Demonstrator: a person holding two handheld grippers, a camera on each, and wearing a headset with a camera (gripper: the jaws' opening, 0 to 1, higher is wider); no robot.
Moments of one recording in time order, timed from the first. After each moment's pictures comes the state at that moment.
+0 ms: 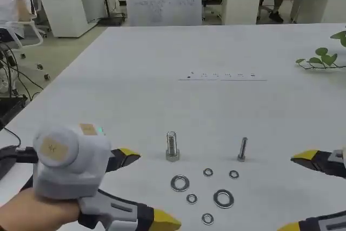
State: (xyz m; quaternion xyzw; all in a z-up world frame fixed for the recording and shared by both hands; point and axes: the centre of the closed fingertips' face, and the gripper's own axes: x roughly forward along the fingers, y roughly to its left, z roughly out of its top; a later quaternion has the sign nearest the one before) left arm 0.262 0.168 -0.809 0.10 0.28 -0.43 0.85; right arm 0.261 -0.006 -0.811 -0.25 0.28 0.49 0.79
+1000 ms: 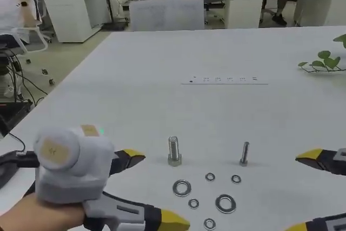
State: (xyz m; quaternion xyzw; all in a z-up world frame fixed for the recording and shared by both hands) left arm 0.262 0.156 -0.788 0.07 0.26 -0.42 0.87; right arm 0.266 -0.011 -0.801 -0.27 0.27 0.49 0.78
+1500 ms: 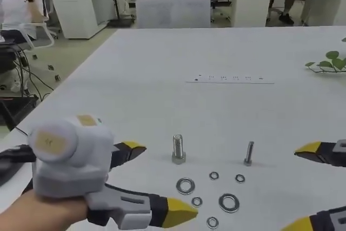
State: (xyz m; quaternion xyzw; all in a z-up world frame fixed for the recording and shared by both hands) left arm 0.263 0.161 -0.773 0.05 0.25 -0.39 0.89; right arm 0.266 -0.001 -0.793 -0.31 0.27 0.52 0.75
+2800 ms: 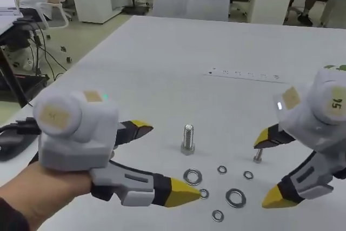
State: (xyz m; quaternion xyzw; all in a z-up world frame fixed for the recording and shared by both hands) left arm 0.270 0.167 -0.764 0.05 0.22 -0.39 0.89; right arm 0.285 0.052 -0.803 -0.44 0.31 0.61 0.58
